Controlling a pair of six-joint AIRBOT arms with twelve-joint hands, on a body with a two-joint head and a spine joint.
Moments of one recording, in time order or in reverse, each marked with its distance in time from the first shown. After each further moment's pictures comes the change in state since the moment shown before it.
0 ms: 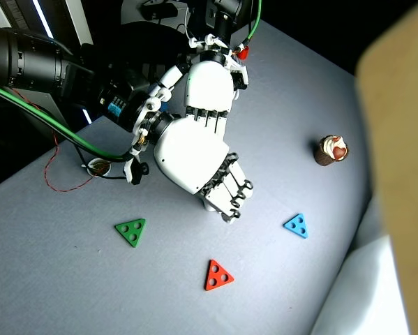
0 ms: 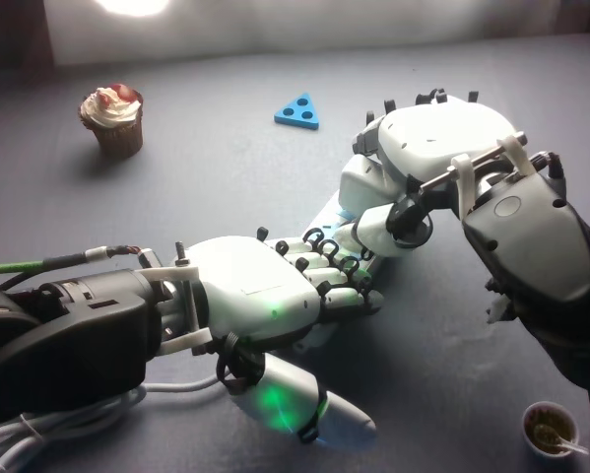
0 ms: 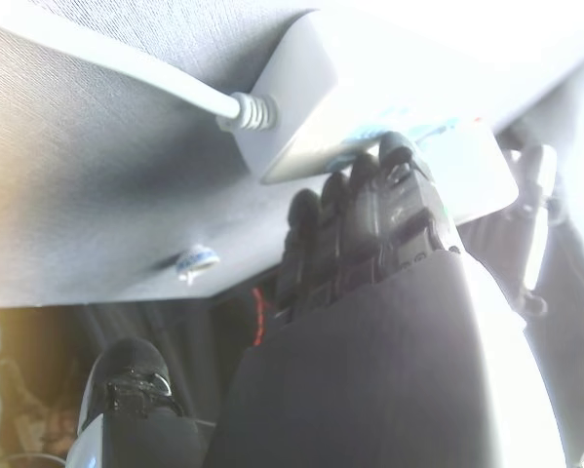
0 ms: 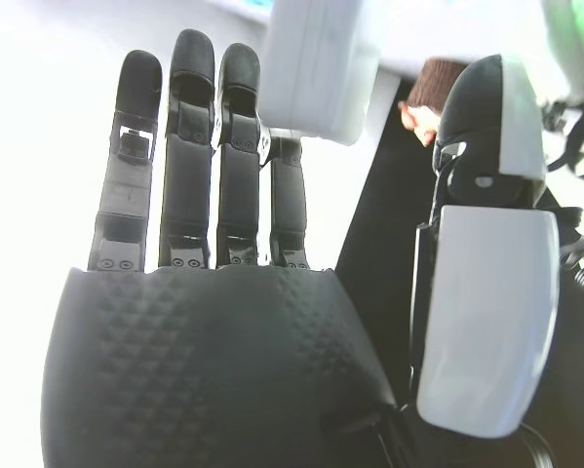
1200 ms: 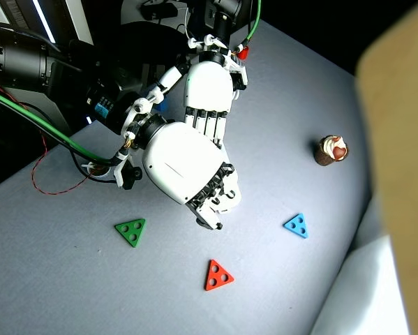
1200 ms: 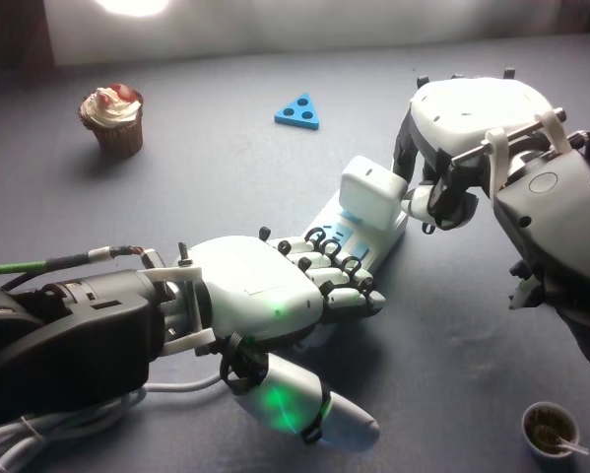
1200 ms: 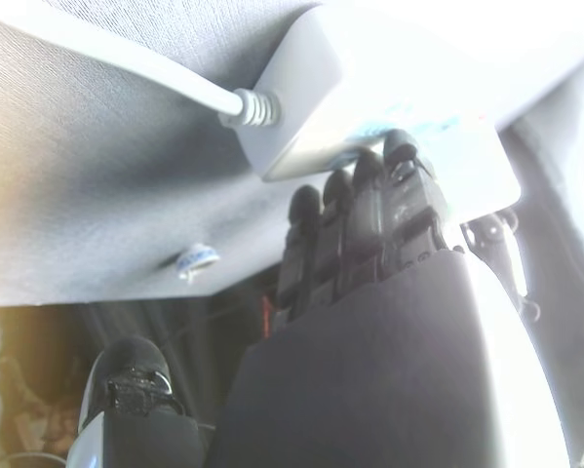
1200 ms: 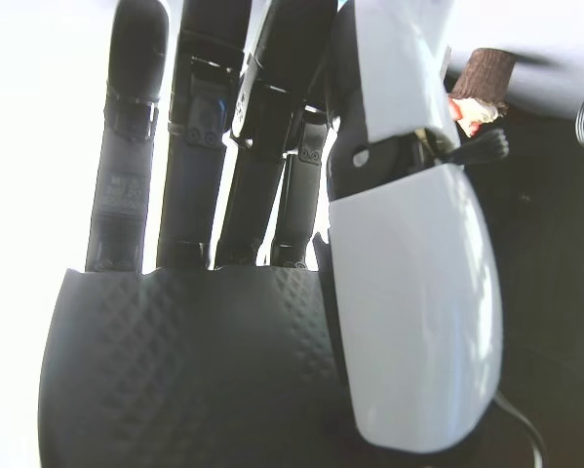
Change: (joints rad) left arm -0.002 -0.005 0.000 0.002 -0.002 -0.003; right arm 0.024 0.058 -0.041 0.030 0.025 -0.005
